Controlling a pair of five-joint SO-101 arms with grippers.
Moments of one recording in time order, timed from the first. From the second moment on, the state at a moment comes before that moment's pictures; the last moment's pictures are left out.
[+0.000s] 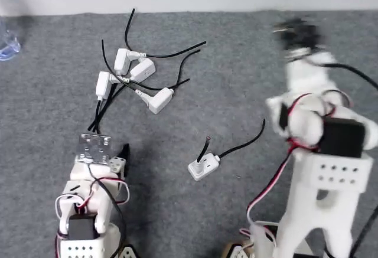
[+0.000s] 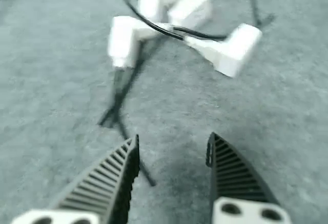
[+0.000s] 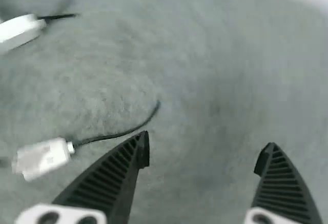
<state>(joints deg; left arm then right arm) -5.0 -103.5 96.8 55.3 -5.1 6.3 -32.3 2.5 89.8 13.4</state>
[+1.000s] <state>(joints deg) 30.0 -96.1 83.7 62.7 -11.1 16.1 -32.1 66.0 28.0 7.4</state>
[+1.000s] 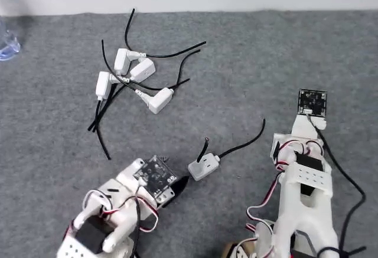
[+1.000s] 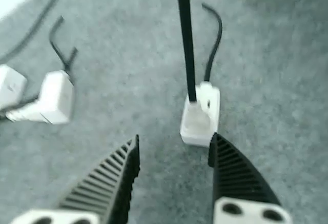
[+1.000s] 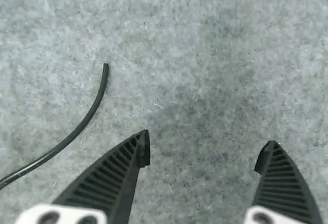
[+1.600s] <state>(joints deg) 33.0 -36.8 71.3 33.3 -11.1 16.1 -31.6 67.6 24.4 8.7</state>
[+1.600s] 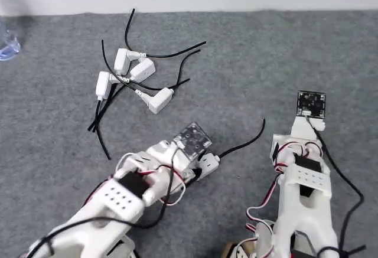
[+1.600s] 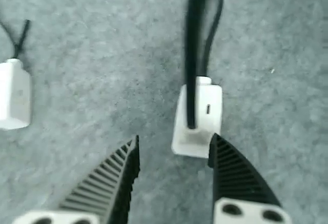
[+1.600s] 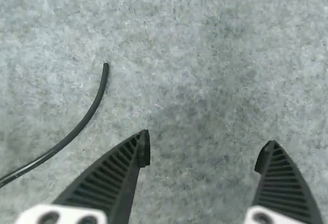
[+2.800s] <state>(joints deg) 35.5 12.8 25.6 60.4 -11.7 14.5 -27.1 67.6 22.5 14.1</state>
